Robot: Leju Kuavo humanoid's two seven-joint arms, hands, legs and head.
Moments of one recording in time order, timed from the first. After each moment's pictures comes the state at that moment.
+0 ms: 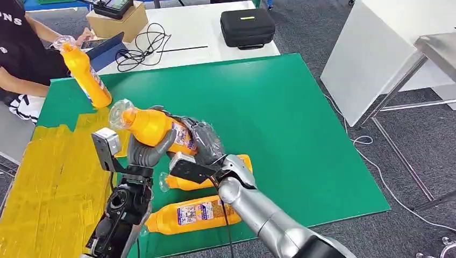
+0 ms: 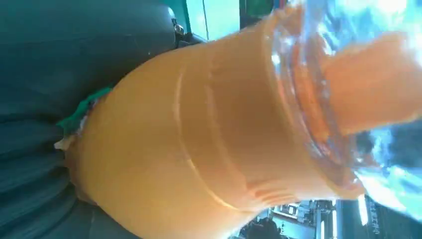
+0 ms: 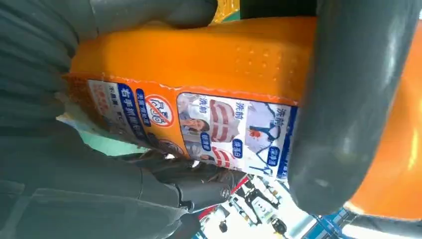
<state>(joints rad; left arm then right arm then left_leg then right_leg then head) -0.33 -0.21 -0.34 -1.25 0.24 0.06 -0.39 -0.54 0.26 0.63 -0.88 0.47 -0.37 -0.39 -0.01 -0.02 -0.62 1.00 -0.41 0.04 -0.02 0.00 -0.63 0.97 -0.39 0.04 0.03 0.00</state>
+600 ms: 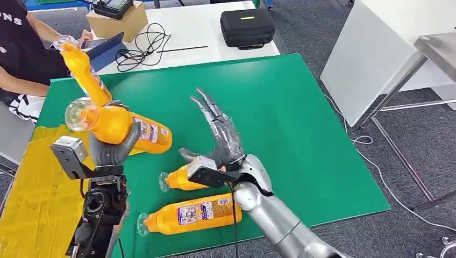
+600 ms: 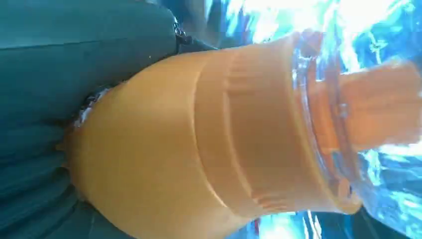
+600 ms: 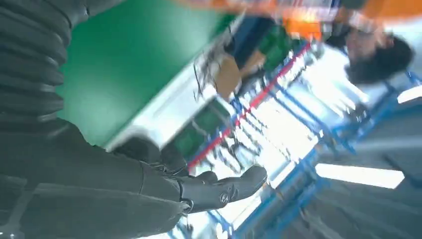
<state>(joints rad) -0.28 -0.16 -0.20 -1.39 0.03 0.27 -0.47 -0.39 0.14 0.59 -1.29 0.55 -0.45 -0.33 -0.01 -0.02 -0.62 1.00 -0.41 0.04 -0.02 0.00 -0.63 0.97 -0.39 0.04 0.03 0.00</state>
